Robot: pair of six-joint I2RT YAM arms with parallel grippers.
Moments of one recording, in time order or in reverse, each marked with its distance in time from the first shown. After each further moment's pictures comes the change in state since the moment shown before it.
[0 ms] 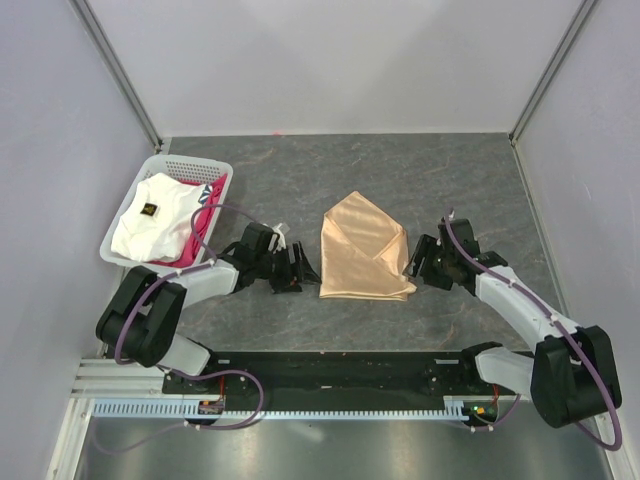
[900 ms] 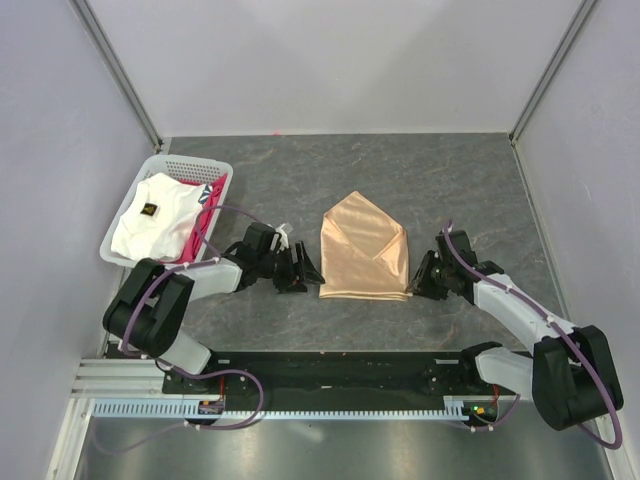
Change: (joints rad) left arm 0.000 0.055 0.000 0.075 0.063 -0.025; right arm 0.014 -0.037 -0.096 0.013 -0.053 0.072
